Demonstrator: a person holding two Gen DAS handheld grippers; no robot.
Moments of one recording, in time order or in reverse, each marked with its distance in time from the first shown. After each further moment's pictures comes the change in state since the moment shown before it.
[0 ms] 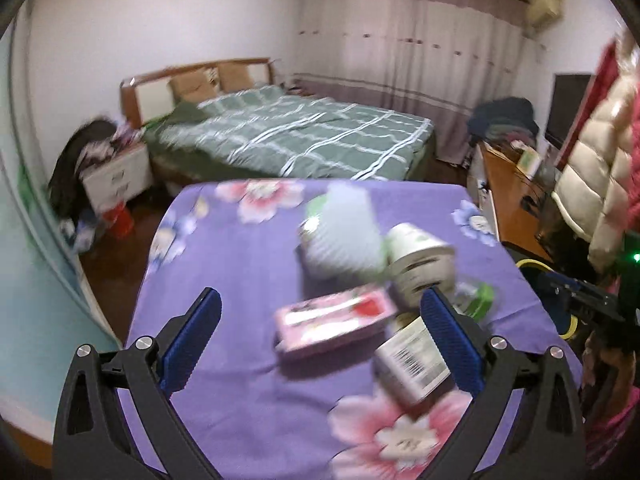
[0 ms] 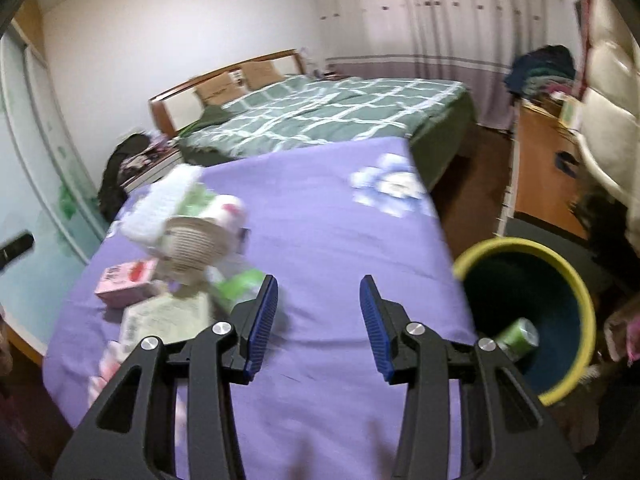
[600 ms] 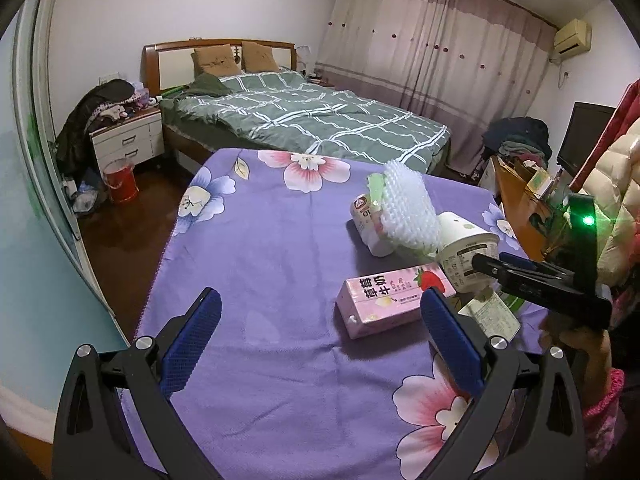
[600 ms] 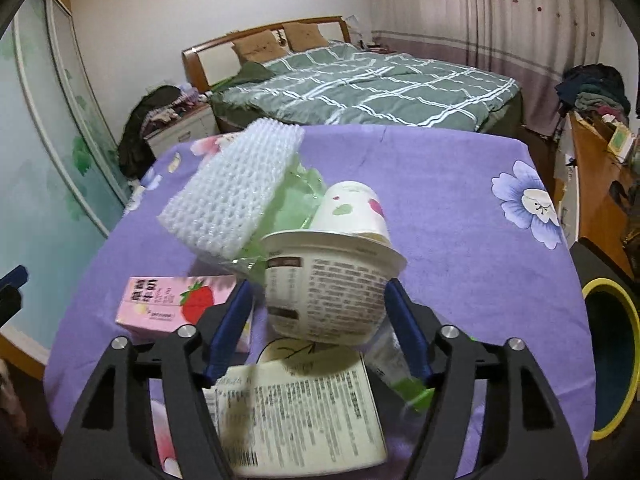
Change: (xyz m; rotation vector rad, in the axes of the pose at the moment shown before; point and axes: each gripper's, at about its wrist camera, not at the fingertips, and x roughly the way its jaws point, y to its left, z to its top) left arm 0.020 0.070 -0.034 -0.103 0.025 -0.017; right arm 0.106 0.118 0.023 -0.100 0.133 0.015
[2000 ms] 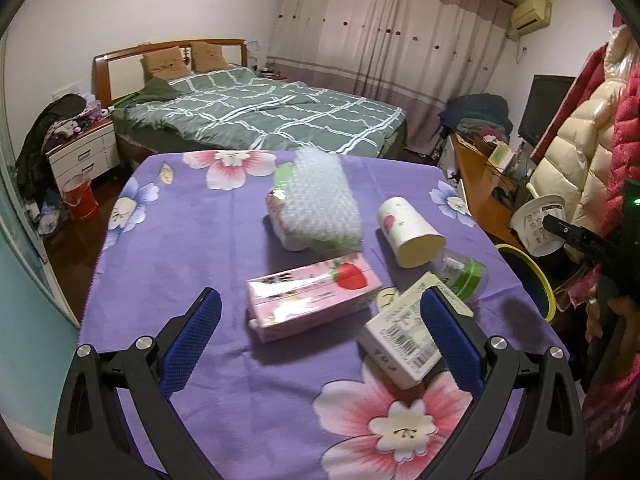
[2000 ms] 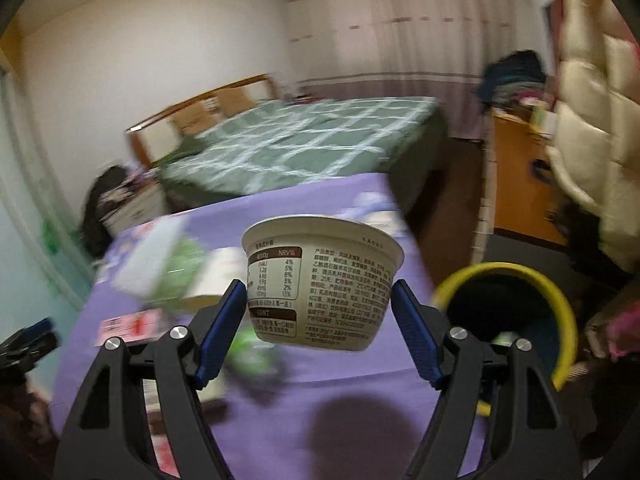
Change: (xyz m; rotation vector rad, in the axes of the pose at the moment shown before) left arm 0.016 -0.079 0.000 0.107 0.030 -0.127; right arm -0.135 -0.157 -0.034 0.239 -0.216 -0.194
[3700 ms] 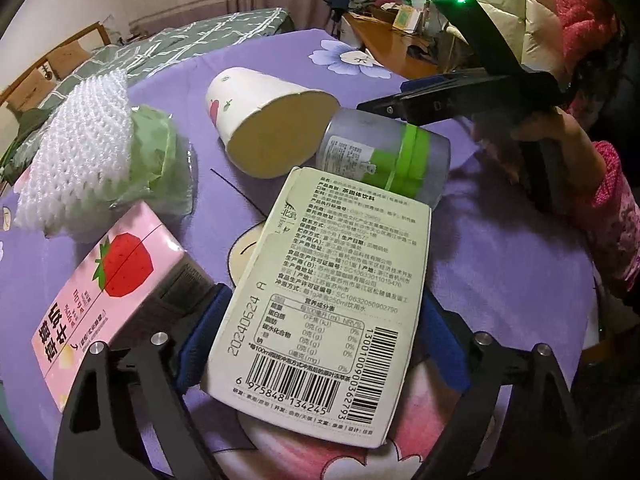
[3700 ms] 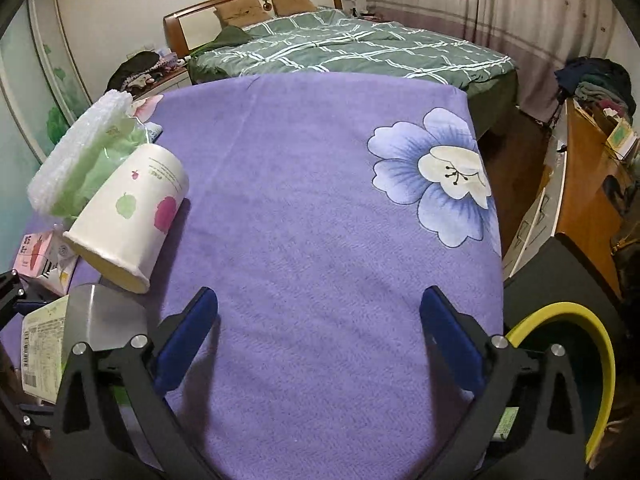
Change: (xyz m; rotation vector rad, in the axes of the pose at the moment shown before) left arm 0.145 -0.101 -0.034 0.421 0.342 -0.203; right arm 0.175 0.030 -0.010 -0.307 0.333 0.159
